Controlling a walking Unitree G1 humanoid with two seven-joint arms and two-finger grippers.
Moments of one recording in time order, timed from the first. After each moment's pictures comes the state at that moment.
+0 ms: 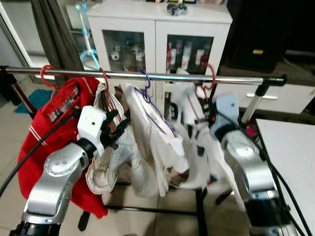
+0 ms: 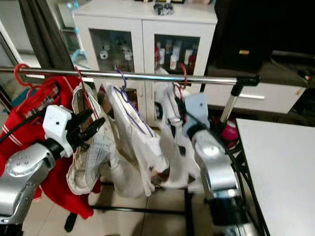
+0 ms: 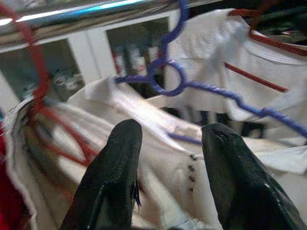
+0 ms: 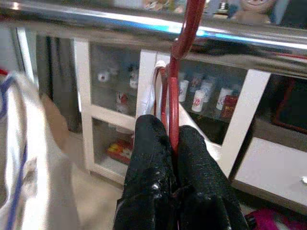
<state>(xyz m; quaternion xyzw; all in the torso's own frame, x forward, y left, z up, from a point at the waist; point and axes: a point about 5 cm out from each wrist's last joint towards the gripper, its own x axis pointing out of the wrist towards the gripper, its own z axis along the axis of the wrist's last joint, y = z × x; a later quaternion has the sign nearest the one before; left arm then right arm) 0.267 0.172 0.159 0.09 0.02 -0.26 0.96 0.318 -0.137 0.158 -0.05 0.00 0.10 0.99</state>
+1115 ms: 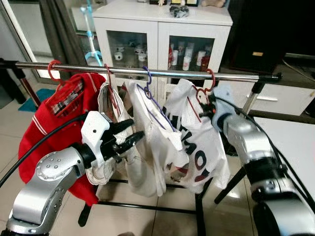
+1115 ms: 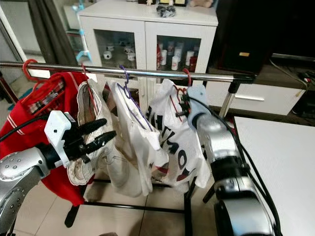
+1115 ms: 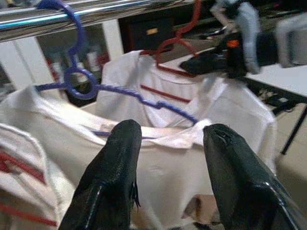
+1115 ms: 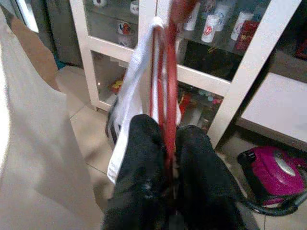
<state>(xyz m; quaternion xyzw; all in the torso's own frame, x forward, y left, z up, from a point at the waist) 0.247 0.165 0.168 0.07 0.03 -0.37 0.93 0.362 -0.160 0.134 -0.06 0.15 0.12 0.98</state>
